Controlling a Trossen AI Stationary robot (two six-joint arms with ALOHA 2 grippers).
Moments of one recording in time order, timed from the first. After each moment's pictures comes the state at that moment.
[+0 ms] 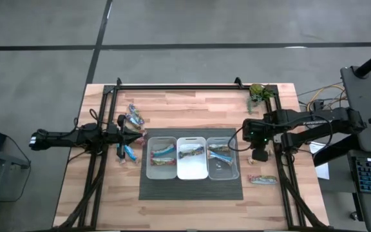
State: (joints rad) left arm -0.03 0.04 0.01 0.04 -0.12 -0.06; right arm 0.00 1.06 0.86 -1.17 -0.15 0.22
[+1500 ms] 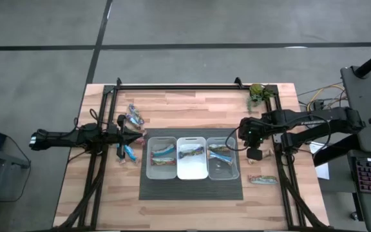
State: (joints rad) left arm -0.03 0.04 0.01 0.04 -0.12 -0.06; right arm 0.00 1.09 0.87 -1.06 -0.08 0.21
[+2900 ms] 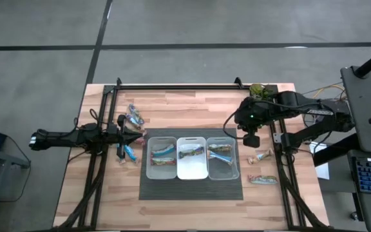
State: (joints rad) left arm -0.03 0.04 0.01 0.04 -0.12 -0.06; right arm 0.00 1.27 1.45 -1.34 0.09 0.10
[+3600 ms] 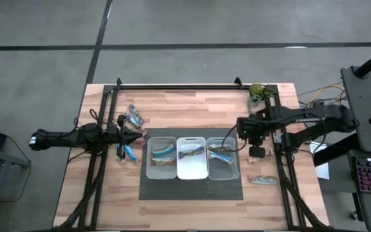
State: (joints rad) left arm -0.03 0.04 0.01 0.04 -0.12 -0.06; right arm 0.00 1.21 1.03 -1.30 -0.03 0.14
